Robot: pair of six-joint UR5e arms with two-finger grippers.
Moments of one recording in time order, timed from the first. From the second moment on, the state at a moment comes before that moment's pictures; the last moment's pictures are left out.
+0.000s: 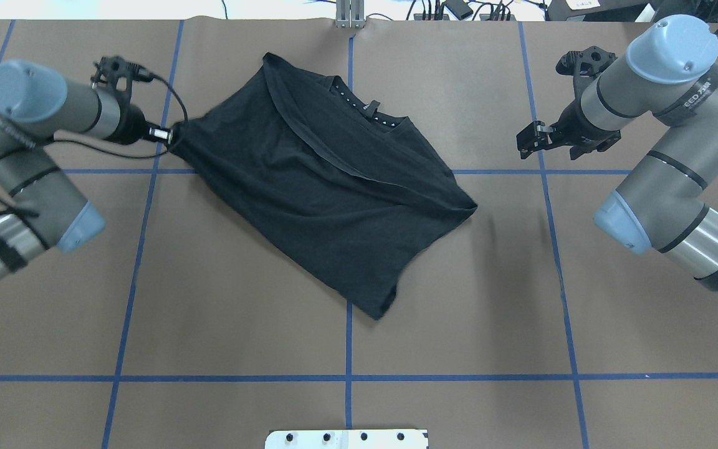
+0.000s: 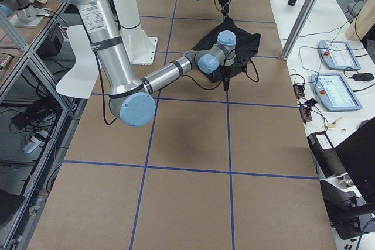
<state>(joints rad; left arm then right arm) -0.92 -2.10 -1.19 -2.37 -1.96 -0.70 0.91 -1.20 1.67 -1.35 2.08 0.90</state>
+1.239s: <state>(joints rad) -1.09 -2.40 -0.81 -2.52 -2.14 -0.51 0.90 -1.10 1.59 -1.35 2.08 0.99</state>
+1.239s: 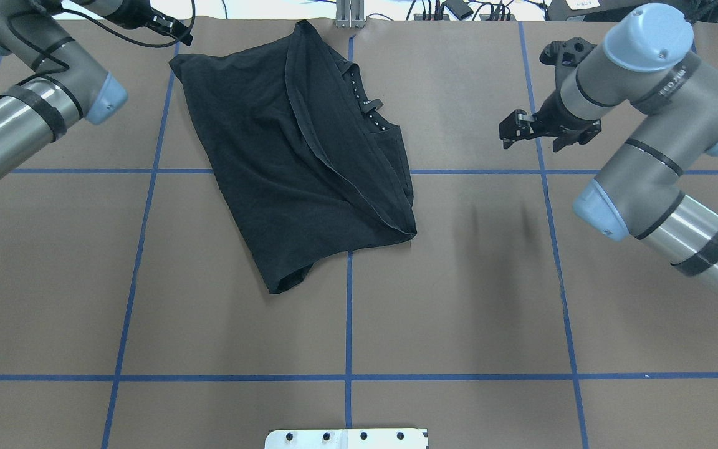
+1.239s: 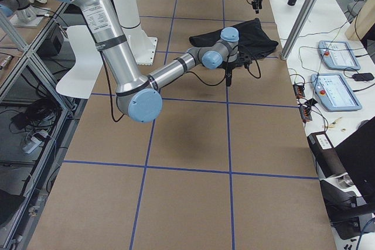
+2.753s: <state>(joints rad) -1.09 -2.23 -1.08 -2.52 -2.18 -0.56 0.69 -0.84 1.29 -1.09 1.95 1.44</state>
